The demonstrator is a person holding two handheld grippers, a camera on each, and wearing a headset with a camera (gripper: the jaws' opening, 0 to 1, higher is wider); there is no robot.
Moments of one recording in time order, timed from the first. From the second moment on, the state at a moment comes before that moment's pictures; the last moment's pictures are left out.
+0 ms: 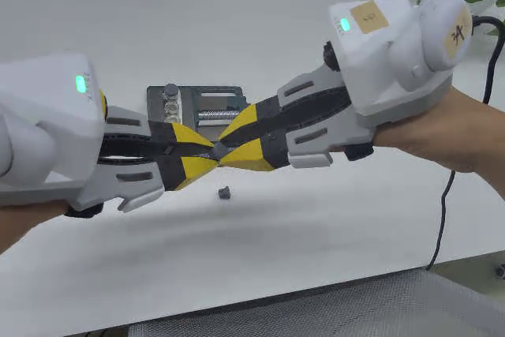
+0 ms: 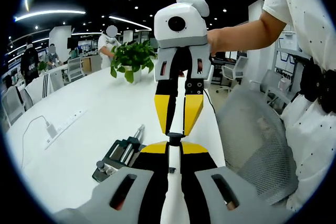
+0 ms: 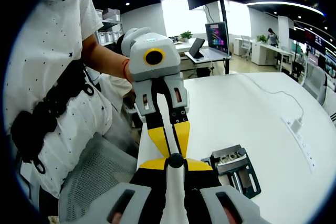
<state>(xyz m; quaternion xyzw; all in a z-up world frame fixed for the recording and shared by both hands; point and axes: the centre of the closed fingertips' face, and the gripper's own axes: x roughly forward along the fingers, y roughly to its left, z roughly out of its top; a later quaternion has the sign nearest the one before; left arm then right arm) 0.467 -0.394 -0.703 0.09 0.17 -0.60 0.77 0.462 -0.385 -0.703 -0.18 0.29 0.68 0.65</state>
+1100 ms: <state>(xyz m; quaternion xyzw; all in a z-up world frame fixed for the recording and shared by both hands) 0.466 -0.391 -0.700 0.07 0.17 -0.60 0.78 0.463 -0.383 -0.702 -0.18 0.30 0.68 0.64</state>
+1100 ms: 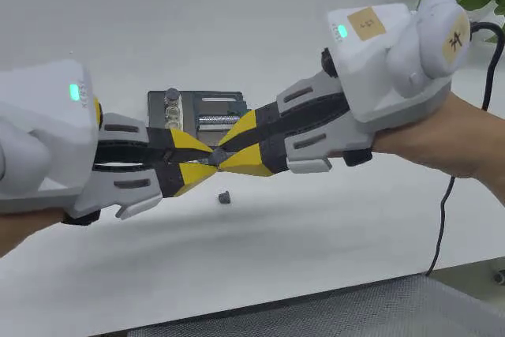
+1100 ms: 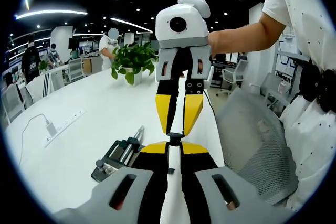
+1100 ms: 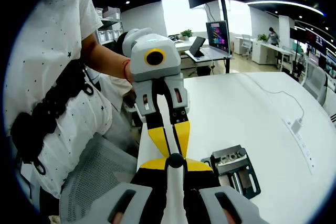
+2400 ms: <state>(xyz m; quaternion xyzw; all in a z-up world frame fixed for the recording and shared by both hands) 0.497 -0.305 -0.733 0.06 0.19 -0.49 0.85 0.522 -0.359 -0.708 -0.21 0.31 0.62 0.69</state>
